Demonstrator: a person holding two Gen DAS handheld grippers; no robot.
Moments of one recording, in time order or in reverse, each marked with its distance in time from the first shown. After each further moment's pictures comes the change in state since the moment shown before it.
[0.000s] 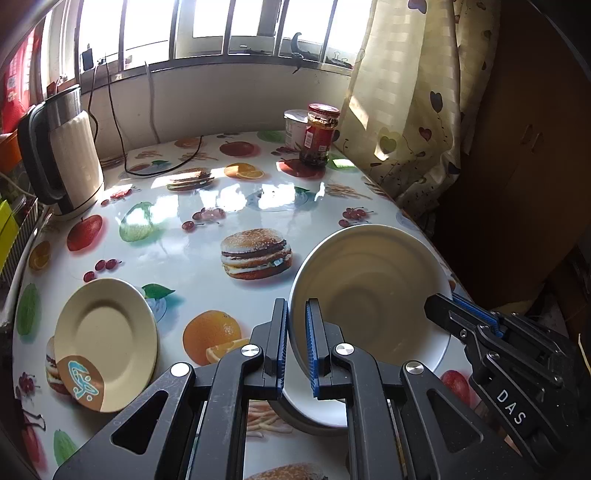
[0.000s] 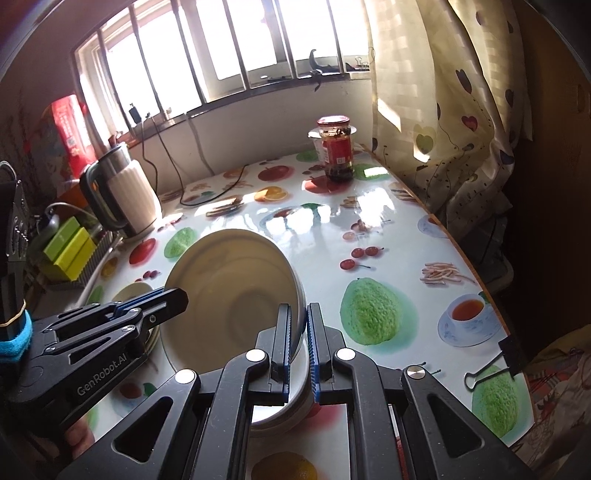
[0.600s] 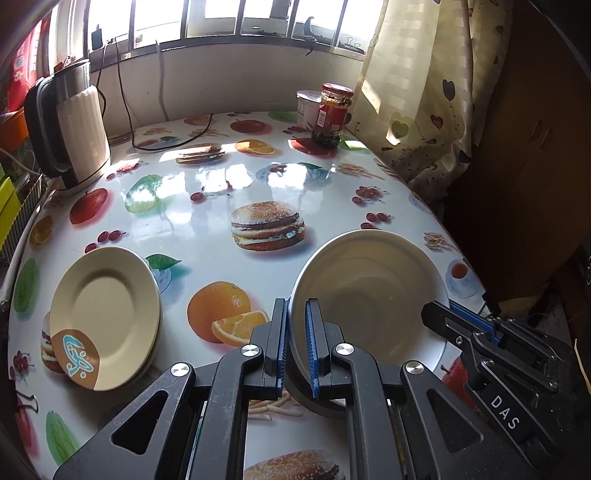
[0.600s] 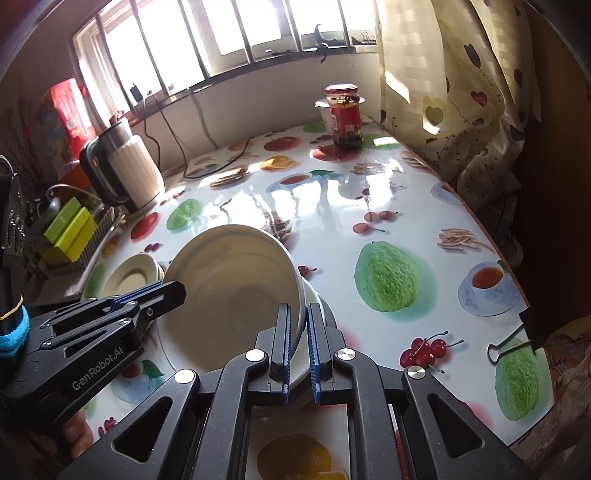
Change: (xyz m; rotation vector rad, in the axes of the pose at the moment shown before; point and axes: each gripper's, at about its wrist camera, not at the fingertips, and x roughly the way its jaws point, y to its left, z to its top) left arm 0.011 0.011 -0.018 -0.030 0.049 0.016; right arm 0.020 0.005 -0.023 0.009 0.079 0.020
